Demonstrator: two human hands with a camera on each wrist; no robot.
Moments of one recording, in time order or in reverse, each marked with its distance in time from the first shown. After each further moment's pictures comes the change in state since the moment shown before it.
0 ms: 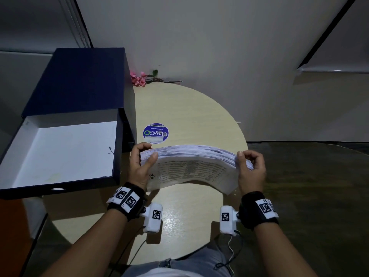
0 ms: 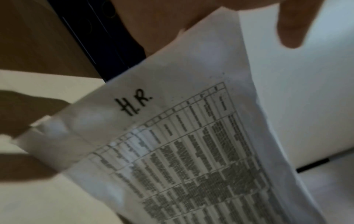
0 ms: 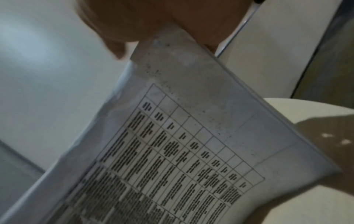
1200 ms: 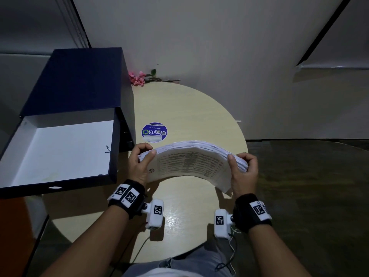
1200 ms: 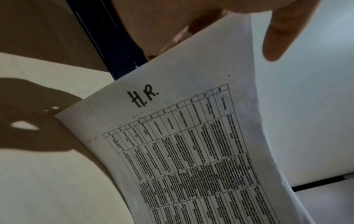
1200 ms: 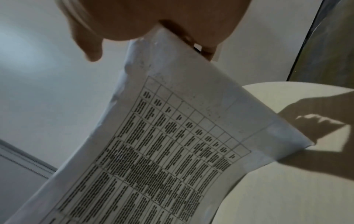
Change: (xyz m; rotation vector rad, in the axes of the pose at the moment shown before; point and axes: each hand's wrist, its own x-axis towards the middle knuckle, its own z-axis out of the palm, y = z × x) left_hand 0.004 -0.004 0.006 0.069 0.028 -0.036; right_hand -0.017 0.005 0.002 0.068 -0.027 0.092
